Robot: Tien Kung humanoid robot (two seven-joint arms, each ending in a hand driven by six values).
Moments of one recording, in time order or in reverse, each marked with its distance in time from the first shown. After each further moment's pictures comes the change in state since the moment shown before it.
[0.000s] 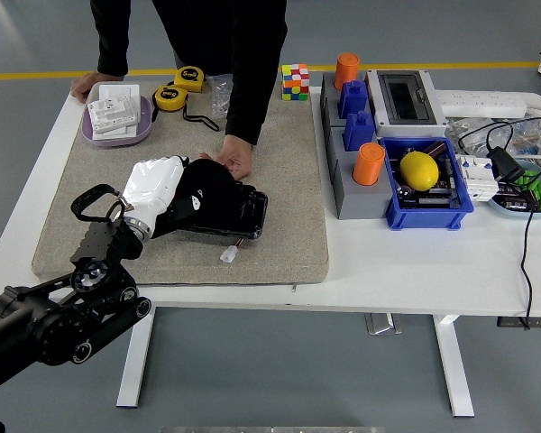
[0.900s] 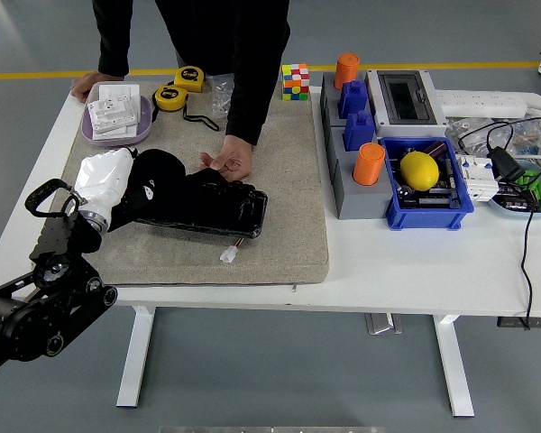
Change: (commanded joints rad) left arm 0.062 0.060 -0.180 0.038 0.055 0.001 -0.001; right arm -0.008 0.003 0.014 0.002 -0.004 -0.003 -0.001
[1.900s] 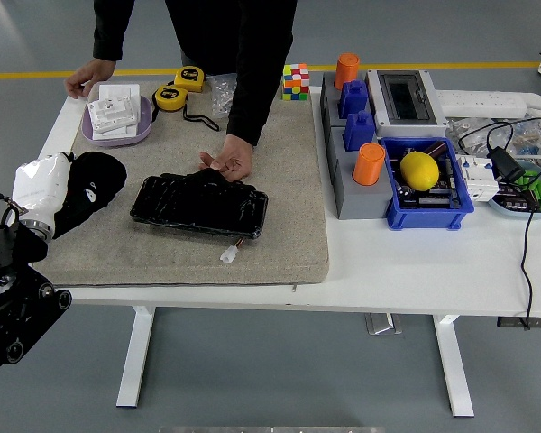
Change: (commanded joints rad) left arm 0.093 0.064 -0.126 0.028 0.004 0.041 -0.055; right arm -0.002 0.001 0.034 0.008 -0.015 -0.007 -0.009
